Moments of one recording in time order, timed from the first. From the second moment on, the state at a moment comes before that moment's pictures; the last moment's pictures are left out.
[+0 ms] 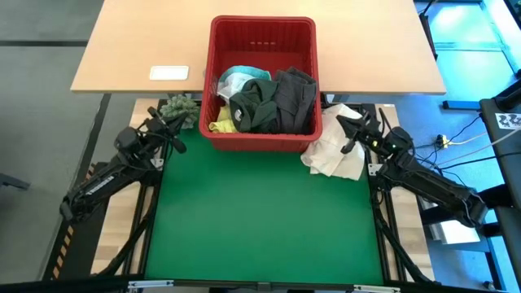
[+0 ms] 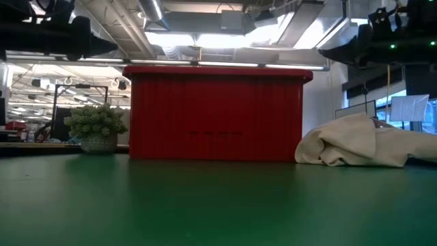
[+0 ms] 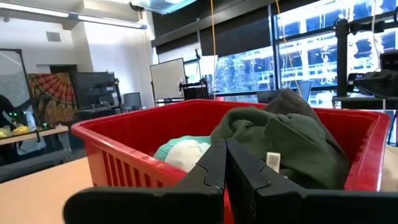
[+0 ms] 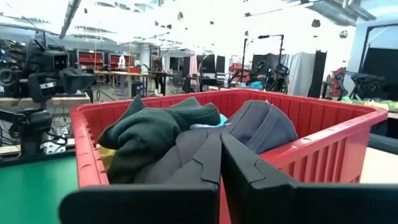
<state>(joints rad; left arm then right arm) 0.73 0.11 0.16 0.17 -0.01 0.11 -0.69 0.41 0.17 0.43 -0.15 -0.05</state>
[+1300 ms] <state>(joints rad) 0.73 0.59 0.27 0.38 -0.01 0.09 -0.67 1.20 0.65 0.55 -0.42 -0.08</state>
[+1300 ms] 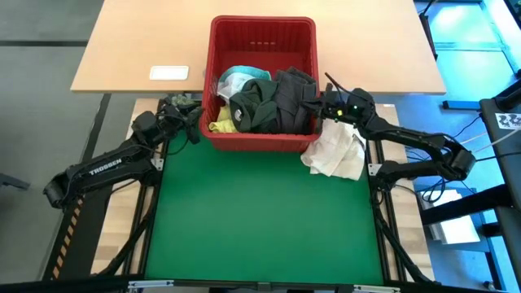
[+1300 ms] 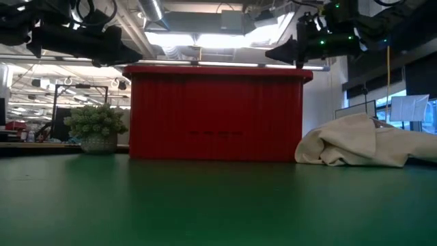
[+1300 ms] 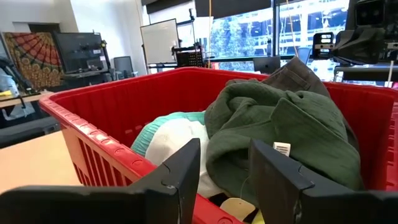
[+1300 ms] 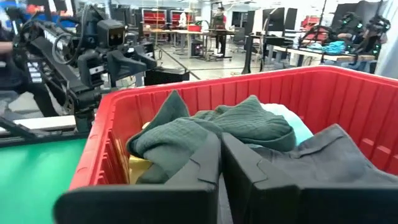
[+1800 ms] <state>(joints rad) 0.73 0.59 0.27 0.37 -0.01 0.12 -0.57 1.22 0.66 0.55 -0.26 -0.15</state>
